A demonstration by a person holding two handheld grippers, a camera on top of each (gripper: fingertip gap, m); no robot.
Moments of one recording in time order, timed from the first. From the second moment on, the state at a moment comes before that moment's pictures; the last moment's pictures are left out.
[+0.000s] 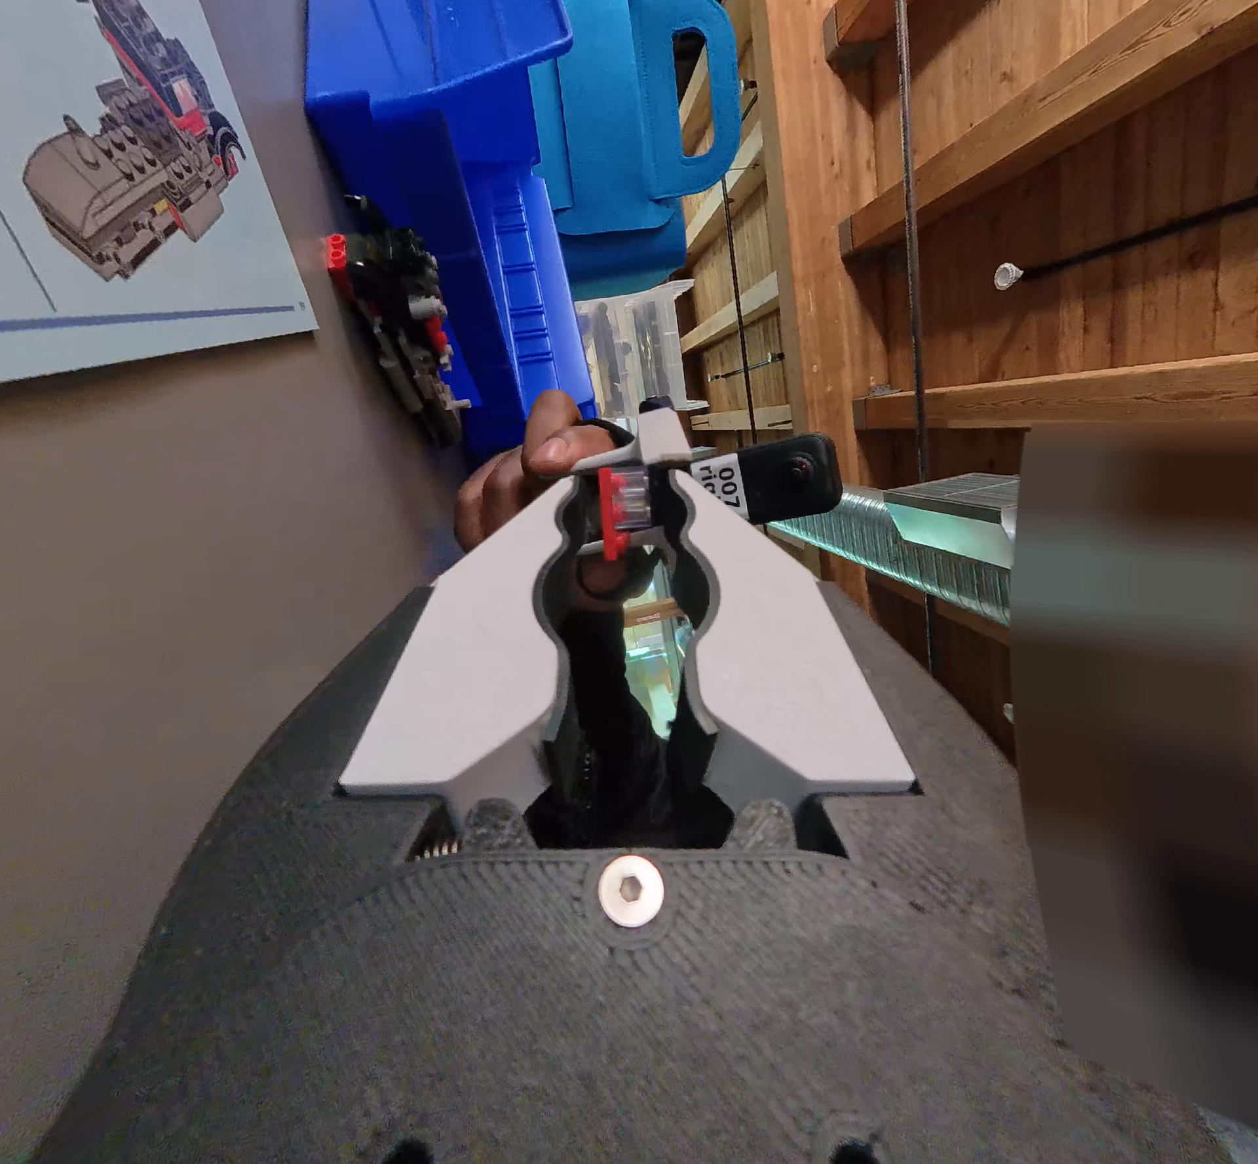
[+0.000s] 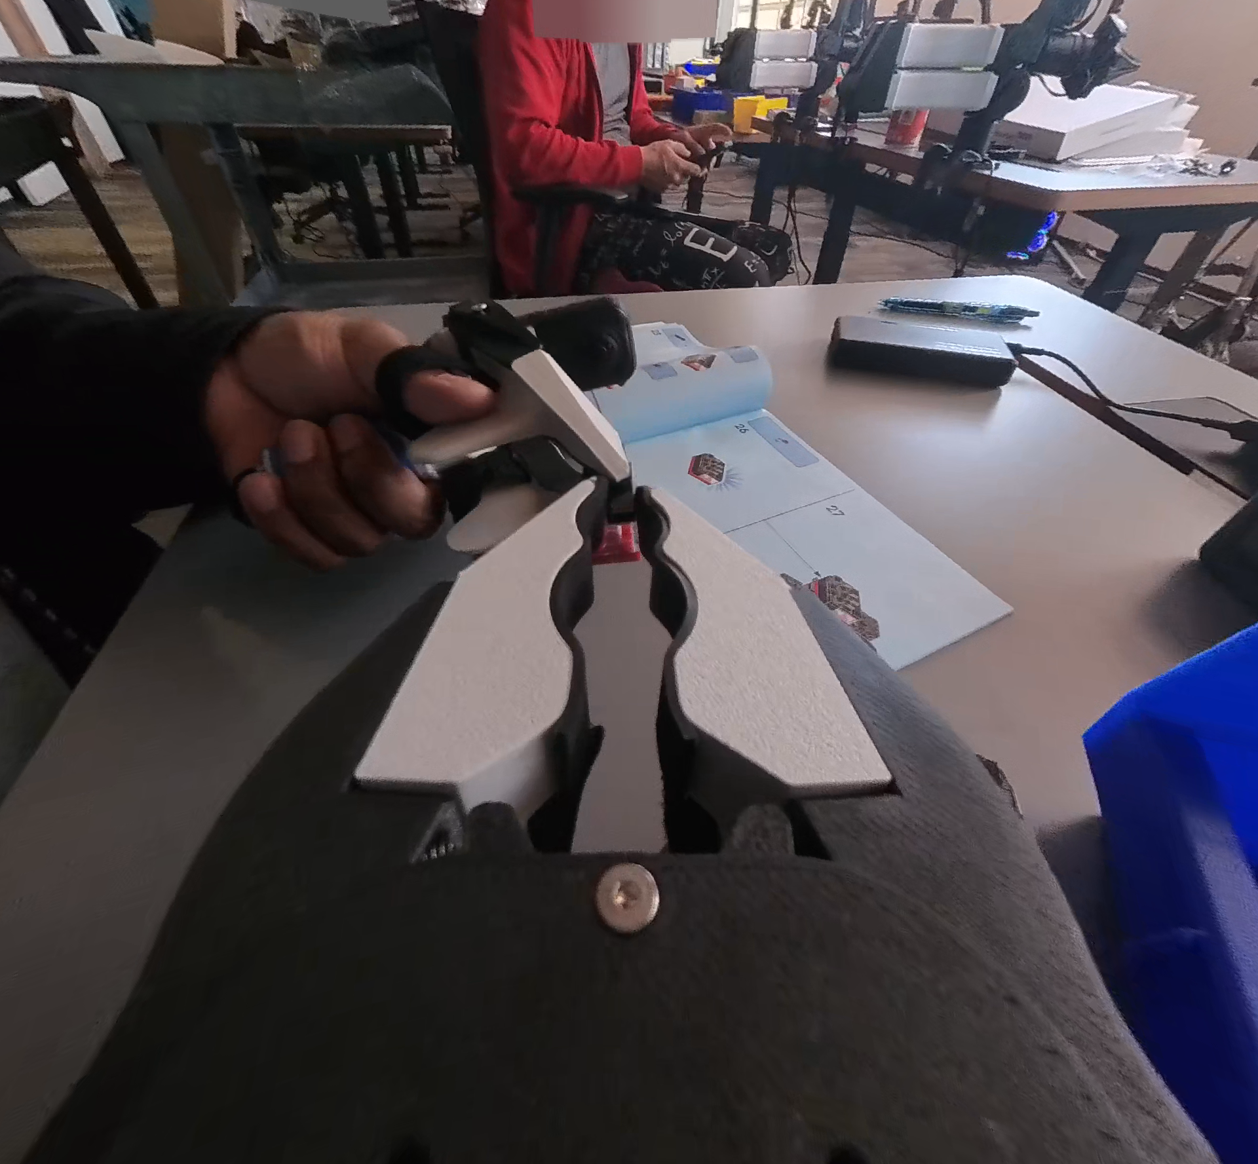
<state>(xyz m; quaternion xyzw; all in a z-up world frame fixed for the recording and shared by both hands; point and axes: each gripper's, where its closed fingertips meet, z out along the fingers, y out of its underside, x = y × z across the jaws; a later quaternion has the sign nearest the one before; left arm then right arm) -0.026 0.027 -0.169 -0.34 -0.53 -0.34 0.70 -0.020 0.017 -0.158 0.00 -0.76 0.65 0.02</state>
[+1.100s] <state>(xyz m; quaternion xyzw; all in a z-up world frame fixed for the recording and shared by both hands) -0.023 -0.012 -0.199 -0.35 -0.61 -0.24 0.67 0.026 0.005 -0.238 0.12 -0.89 0.44 0.03</state>
